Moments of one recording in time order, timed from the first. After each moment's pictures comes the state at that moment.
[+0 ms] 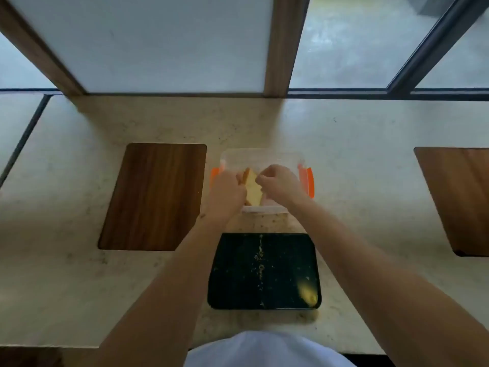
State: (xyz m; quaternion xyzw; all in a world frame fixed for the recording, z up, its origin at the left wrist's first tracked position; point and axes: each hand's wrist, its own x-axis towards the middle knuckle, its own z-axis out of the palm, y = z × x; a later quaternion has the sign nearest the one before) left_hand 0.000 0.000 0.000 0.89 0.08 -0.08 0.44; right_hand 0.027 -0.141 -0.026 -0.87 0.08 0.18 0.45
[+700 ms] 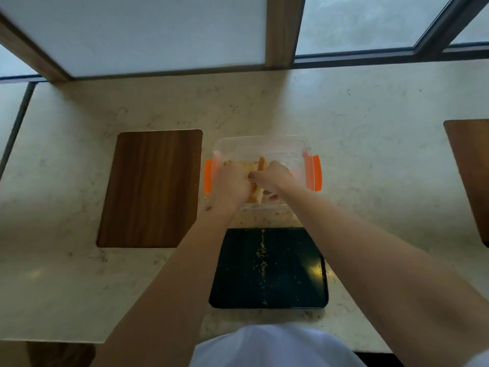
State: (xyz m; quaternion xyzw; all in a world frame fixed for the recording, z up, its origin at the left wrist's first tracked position) left_hand 0.038 -0.022 -0.035 0.94 0.08 -0.16 0.28; right_hand 0.071 -0.136 -0.093 -0.86 0.16 0.30 0.38
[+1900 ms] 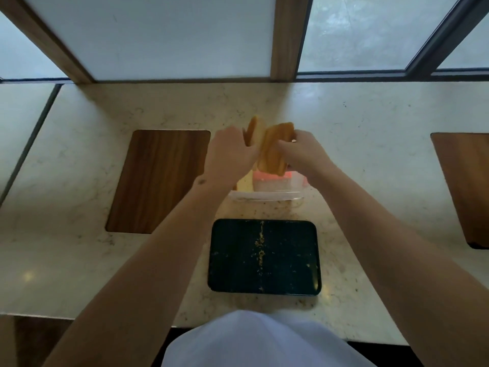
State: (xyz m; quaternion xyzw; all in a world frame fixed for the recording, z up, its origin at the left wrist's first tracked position) left_hand 0.019 -0.020 0.048 0.95 0.02 0.00 0.31; right_hand 0.034 -0.176 0.030 -0.82 0.10 0.16 0.53
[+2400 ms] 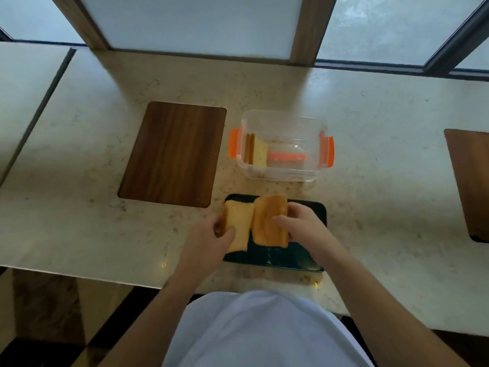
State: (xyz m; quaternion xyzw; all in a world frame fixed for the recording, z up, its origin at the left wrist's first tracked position) left_hand -0.191 0.051 -0.027 0.88 0.14 -0.11 0.44; right_hand -0.131 -0.163 -0.030 -0.75 0.12 0.35 0.56
